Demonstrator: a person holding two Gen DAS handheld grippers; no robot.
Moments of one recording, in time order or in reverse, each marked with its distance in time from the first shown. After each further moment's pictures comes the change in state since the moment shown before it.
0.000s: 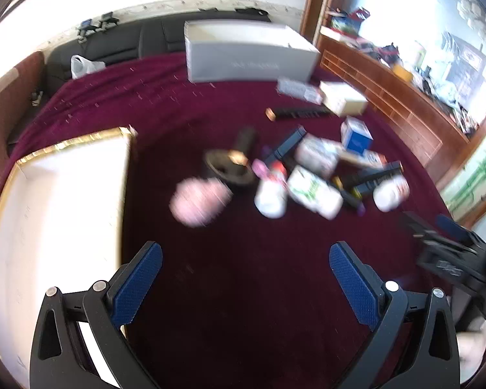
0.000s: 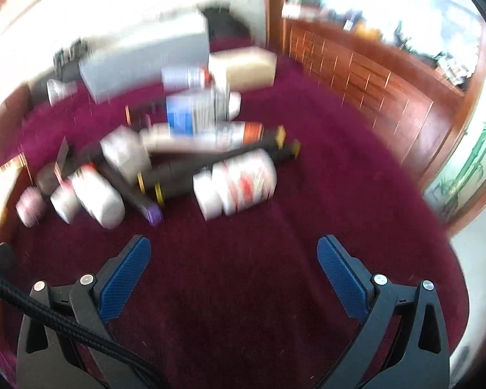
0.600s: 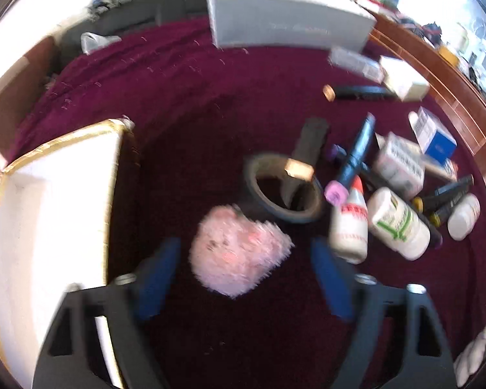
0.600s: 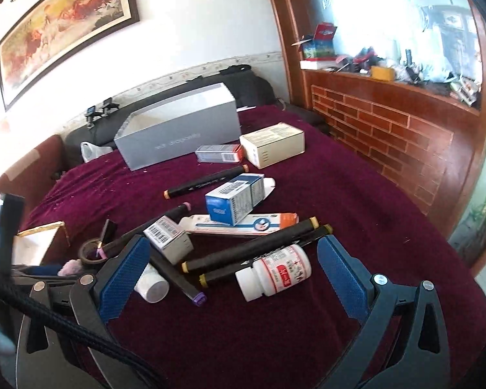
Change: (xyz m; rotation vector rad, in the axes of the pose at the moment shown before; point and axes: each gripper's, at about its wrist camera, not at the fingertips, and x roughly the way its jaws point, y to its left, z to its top) left arm 0.083 0.019 0.024 0.009 0.169 0.117; right arm -0.002 0.007 0.026 0.029 -0.214 0.183
